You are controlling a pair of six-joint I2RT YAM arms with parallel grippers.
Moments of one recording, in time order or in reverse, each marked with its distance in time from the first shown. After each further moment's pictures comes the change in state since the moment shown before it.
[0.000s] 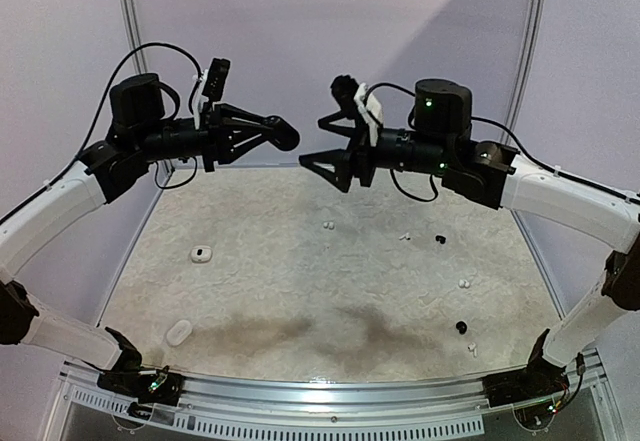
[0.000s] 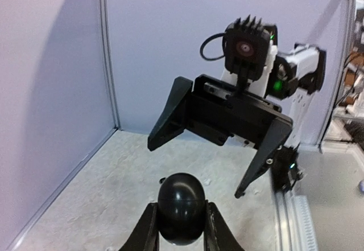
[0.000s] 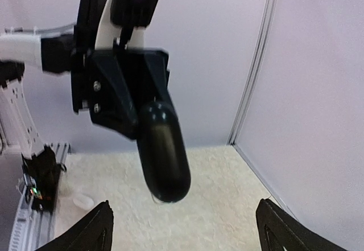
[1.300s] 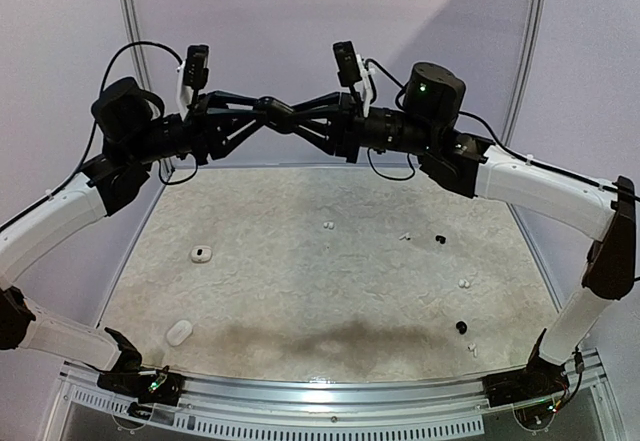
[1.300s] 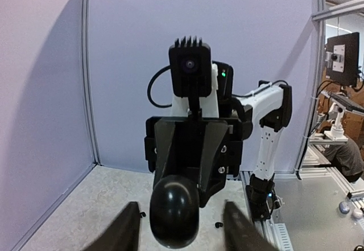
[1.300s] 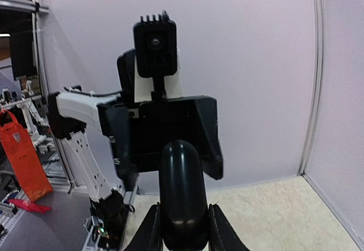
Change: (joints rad) left arm -0.014 -0.036 -0.098 0.369 0.059 -0.277; right arm -0.030 0.133 0.122 0.278 -0.311 0.398
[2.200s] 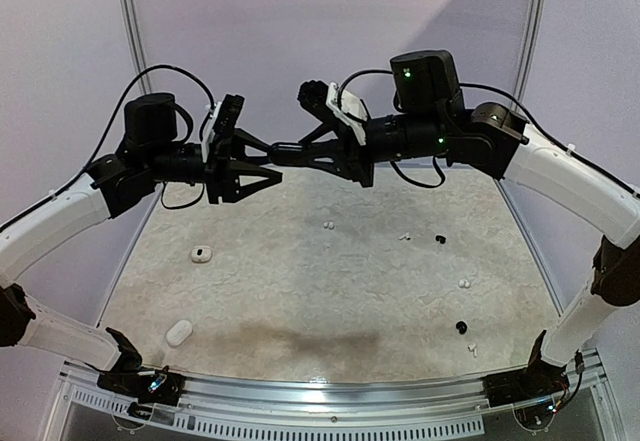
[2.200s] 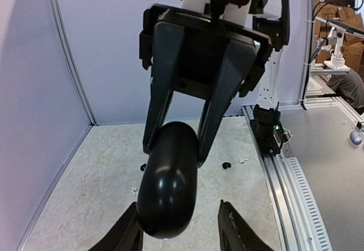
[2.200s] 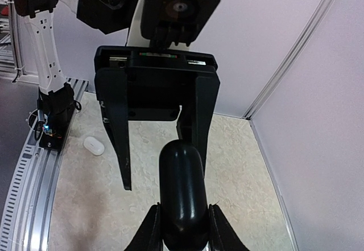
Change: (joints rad) left arm -0.056 0.010 0.004 -0.409 0.027 0.469; right arm 0.103 -0.053 0.216 -0.770 0.313 -0.642
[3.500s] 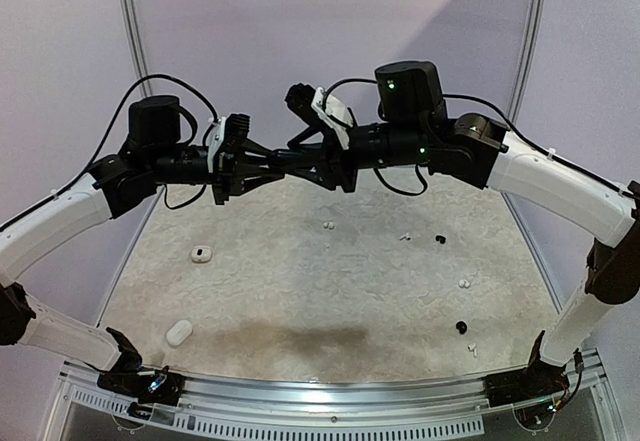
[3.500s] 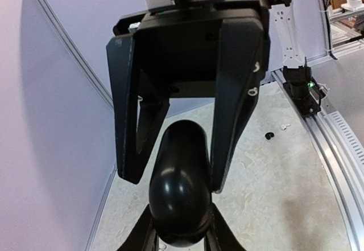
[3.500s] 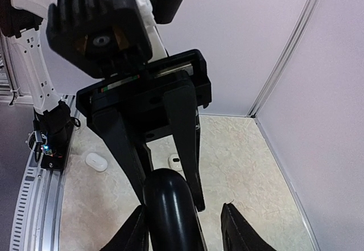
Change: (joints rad) left arm -0.012 0.008 -0.001 -0.032 -0.099 0.344; right arm 0.010 0.044 -0.032 0.110 0.045 0.118
